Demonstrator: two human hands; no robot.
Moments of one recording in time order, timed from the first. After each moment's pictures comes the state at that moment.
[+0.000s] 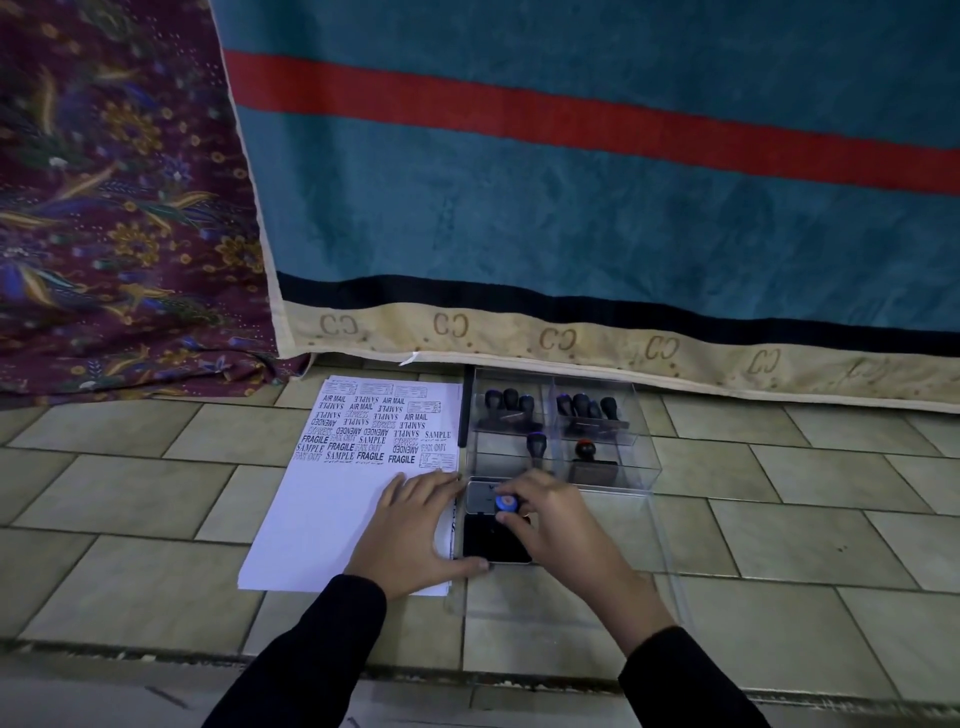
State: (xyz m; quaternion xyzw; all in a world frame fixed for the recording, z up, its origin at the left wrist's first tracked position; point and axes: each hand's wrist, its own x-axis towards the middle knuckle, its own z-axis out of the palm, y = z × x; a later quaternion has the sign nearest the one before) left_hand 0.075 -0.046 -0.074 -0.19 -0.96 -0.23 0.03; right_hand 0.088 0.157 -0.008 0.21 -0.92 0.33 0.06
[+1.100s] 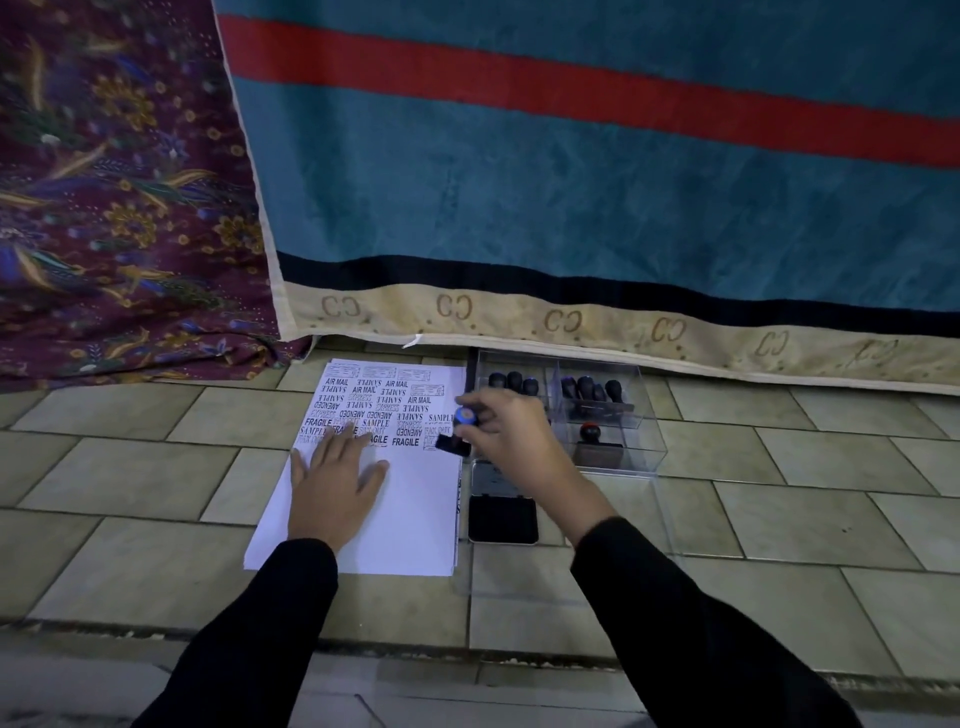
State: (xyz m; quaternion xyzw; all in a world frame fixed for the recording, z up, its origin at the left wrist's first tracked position) left_hand 0.048 -0.118 -0.090 0.03 -0.97 -0.20 0.10; right_hand 0.040 0.109 0.028 0.18 -0.89 0.42 0.07
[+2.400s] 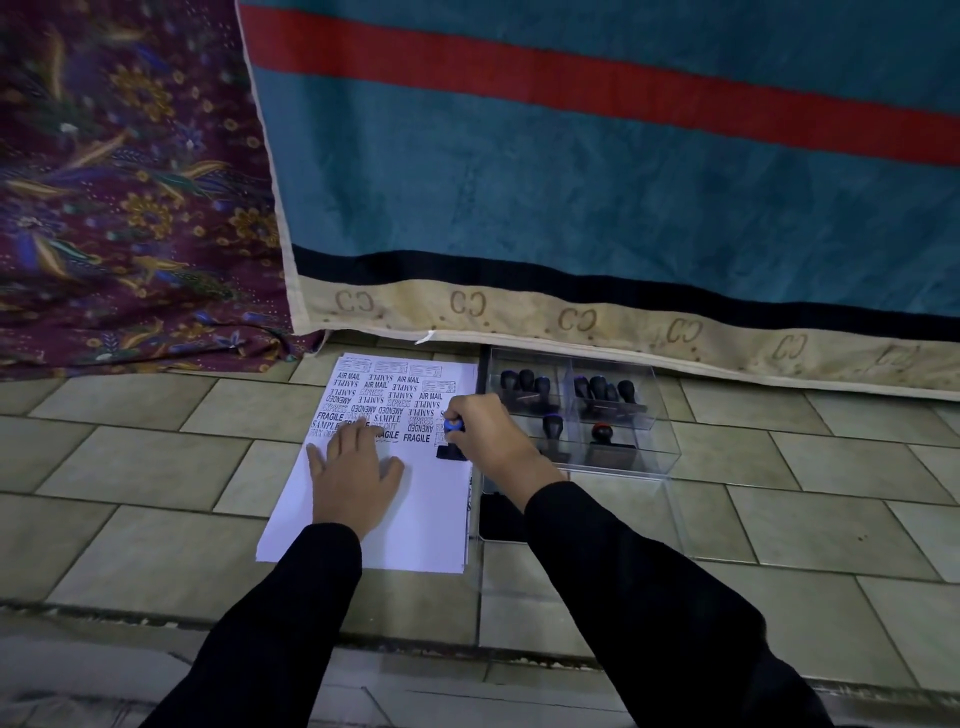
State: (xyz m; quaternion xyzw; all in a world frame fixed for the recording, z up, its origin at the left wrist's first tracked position) left_hand 0.044 -0.102 -0.080 0.07 -0.98 -0.19 0.09; right_hand 0.008 0.068 0.003 0.16 -0.95 0.26 -0.03
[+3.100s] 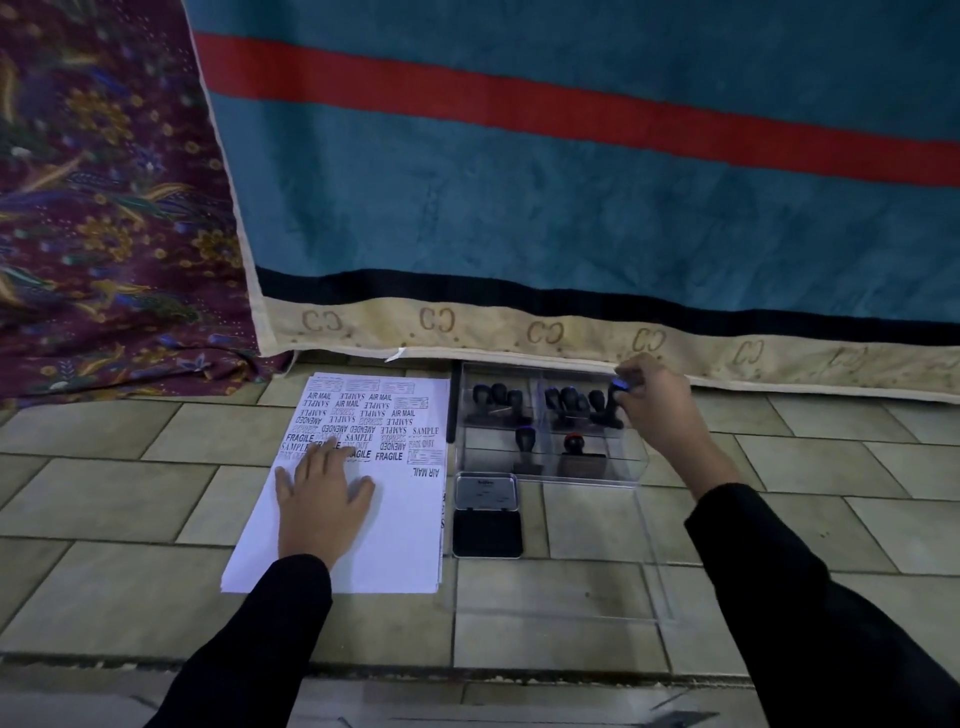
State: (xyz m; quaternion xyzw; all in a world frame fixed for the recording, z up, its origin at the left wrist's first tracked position) left_hand 0.045 -0.104 -0.086 0.08 -0.97 -0.22 0.11; right_hand -0.002 0.261 0.047 -0.04 -0.95 0.29 0.13
